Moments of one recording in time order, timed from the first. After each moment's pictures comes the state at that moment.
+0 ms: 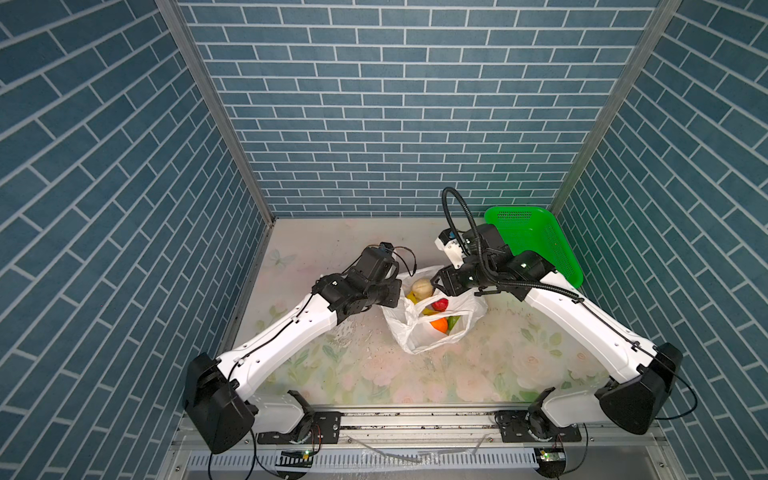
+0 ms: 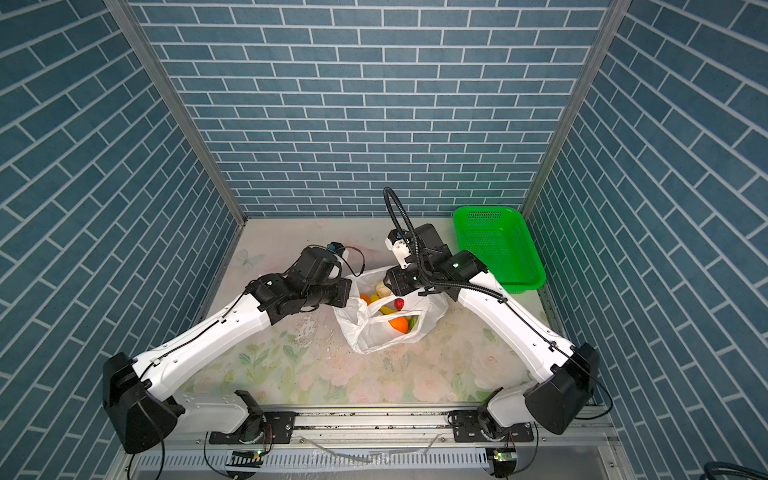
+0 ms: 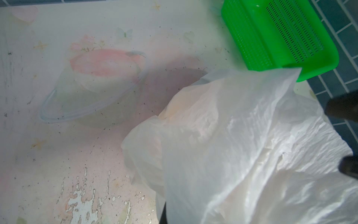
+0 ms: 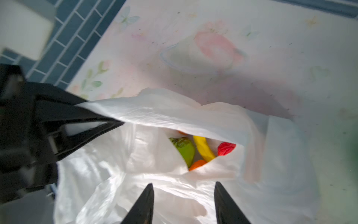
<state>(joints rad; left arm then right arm) -0.72 1.31 1.20 -0.68 -0.04 -0.42 0.73 1.38 1.43 -0.87 -0.25 0.21</state>
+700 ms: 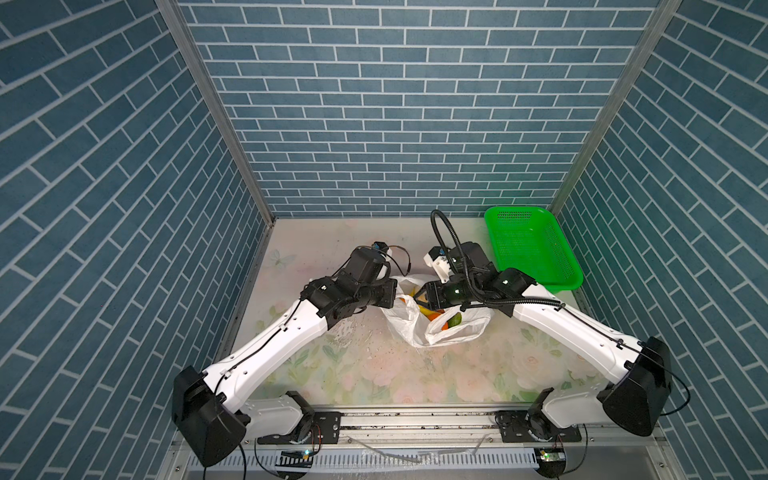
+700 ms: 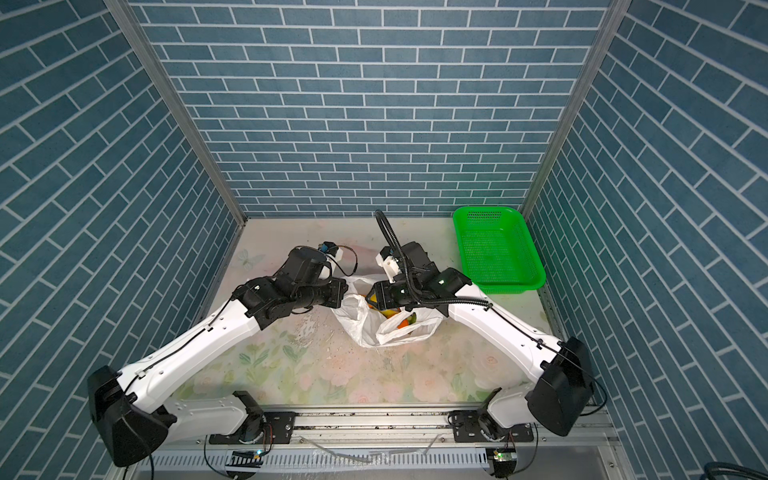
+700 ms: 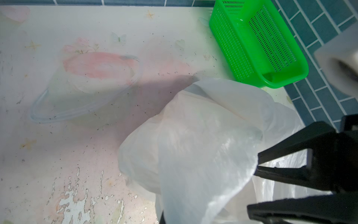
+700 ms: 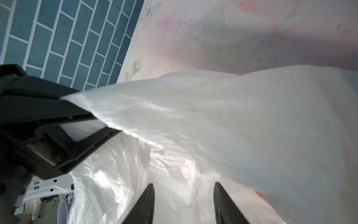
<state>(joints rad) -0.69 1.25 1.16 -0.66 0.02 -0.43 0.80 1.40 1.22 -0.64 -0.35 0.50</state>
